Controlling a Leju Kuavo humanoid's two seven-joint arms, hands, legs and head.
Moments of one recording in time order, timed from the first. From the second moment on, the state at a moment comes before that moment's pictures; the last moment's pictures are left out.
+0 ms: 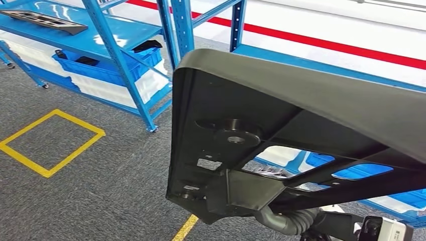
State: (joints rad) left arm -0.08 -0.12 1.19 -0.22 -1.13 0.01 -0.14; right arm 0.03 -0.13 0.42 -2.05 -0.22 0.50 -0.53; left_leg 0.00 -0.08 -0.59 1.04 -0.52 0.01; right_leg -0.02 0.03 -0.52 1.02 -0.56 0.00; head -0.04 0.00
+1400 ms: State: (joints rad) left arm -0.09 -0.14 1.15 -0.22 -1.14 0.02 -0.15; right arm -0.05 -0.16 0.47 -2.03 -0.27 0.50 -0.51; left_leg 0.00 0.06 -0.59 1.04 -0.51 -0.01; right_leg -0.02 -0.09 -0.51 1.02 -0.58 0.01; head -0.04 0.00
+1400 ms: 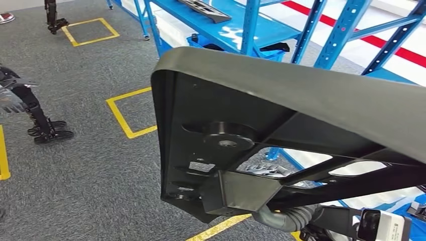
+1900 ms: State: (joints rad) left arm -0.09 -0.11 1.16 -0.22 -1.15 0.01 -0.15; right arm -0.06 -0.14 0.48 -1.99 -0.24 0.48 -0.53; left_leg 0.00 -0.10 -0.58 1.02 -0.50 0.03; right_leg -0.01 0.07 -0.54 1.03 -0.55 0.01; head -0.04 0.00
